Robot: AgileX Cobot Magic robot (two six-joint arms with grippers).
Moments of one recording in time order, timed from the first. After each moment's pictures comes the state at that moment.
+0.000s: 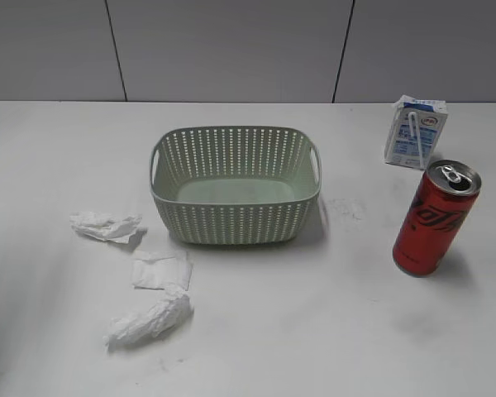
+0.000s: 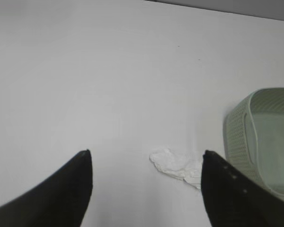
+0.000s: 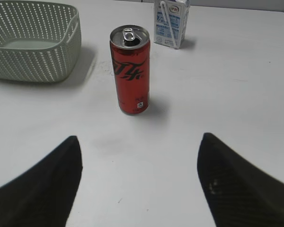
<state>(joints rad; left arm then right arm) 0.01 1.31 -1.13 -0.38 0.81 0.19 0.10 0.00 -0.42 0.11 0.95 -0.07</state>
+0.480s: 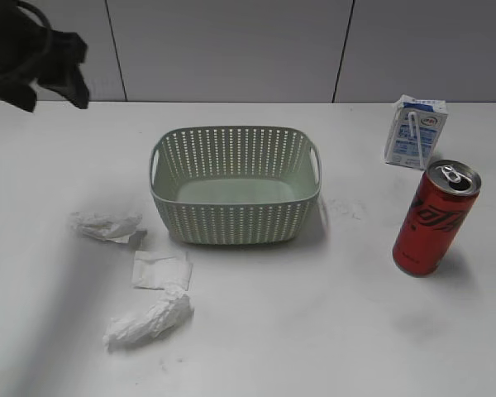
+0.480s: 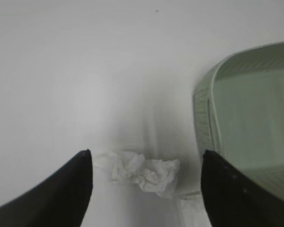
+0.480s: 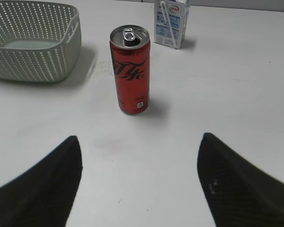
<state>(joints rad) -0.30 1.72 -1.40 -0.18 0.90 -0.04 0.10 0.00 -0.42 0.11 0.95 -0.07</state>
